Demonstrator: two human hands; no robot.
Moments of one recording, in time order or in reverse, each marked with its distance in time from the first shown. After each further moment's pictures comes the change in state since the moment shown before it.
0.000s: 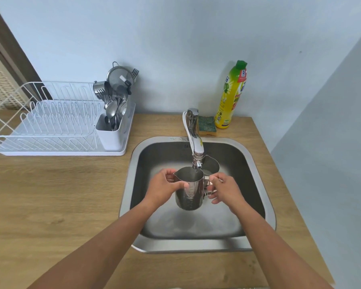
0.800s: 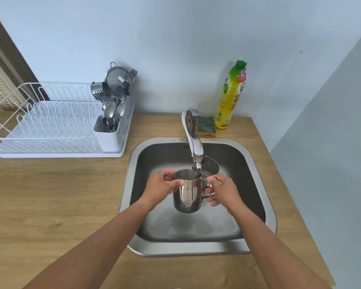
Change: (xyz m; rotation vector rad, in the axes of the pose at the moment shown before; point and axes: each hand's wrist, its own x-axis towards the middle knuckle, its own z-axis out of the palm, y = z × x) left_hand 0.010 0.001 -0.006 -0.094 -0.069 -0.050; right_hand 0.004 0.001 0.003 -0.054 0.011 0.022
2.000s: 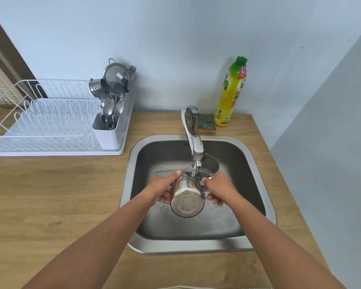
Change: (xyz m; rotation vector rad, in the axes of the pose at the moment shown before) left_hand 0.009 0.000 0.000 -0.016 -0.086 -0.382; right_hand 0.010 -0.016 0.007 -0.358 -0.059 0.149
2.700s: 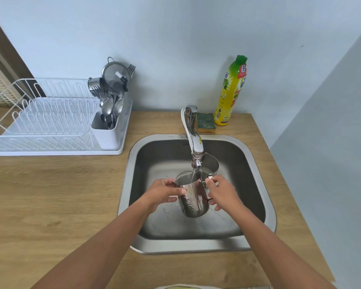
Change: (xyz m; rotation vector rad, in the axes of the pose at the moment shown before) left_hand 0.005 -0.023 0.001 -0.132 -0.175 0.105; right_hand -0.017 0.019 0.007 0.099 0.096 -0.139
